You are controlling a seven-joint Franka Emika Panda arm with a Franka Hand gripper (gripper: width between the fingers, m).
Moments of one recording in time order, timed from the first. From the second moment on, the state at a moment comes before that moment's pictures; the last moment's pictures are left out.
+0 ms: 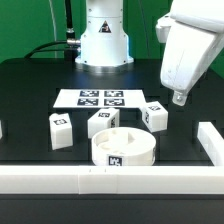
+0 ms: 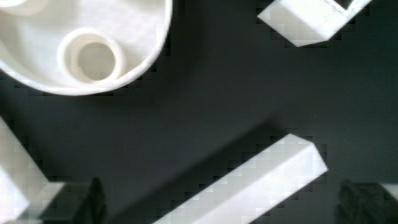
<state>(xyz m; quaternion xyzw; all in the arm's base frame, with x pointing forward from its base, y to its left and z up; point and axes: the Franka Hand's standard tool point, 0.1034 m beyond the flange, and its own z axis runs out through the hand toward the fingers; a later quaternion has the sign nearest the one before) 0.588 0.095 0.105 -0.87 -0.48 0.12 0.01</state>
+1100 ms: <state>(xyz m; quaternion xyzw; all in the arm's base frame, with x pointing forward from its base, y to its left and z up) 0.557 0.035 0.089 -0.85 -0.52 0.12 0.02</state>
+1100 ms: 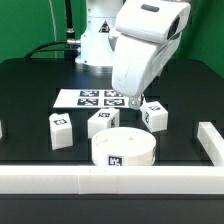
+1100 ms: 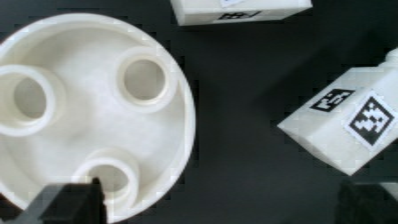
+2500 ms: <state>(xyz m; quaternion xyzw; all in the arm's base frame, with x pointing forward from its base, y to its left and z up) 0.578 0.005 0.060 -0.87 -0.49 -0.01 0.01</state>
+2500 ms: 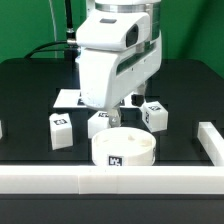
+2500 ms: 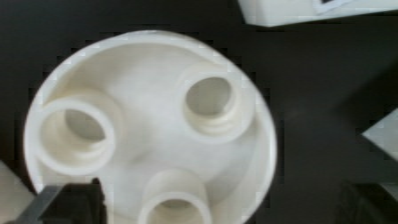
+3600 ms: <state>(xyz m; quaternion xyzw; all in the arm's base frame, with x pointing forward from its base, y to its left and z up) 0.566 0.019 0.029 -0.87 -0.49 -0.01 0.02</state>
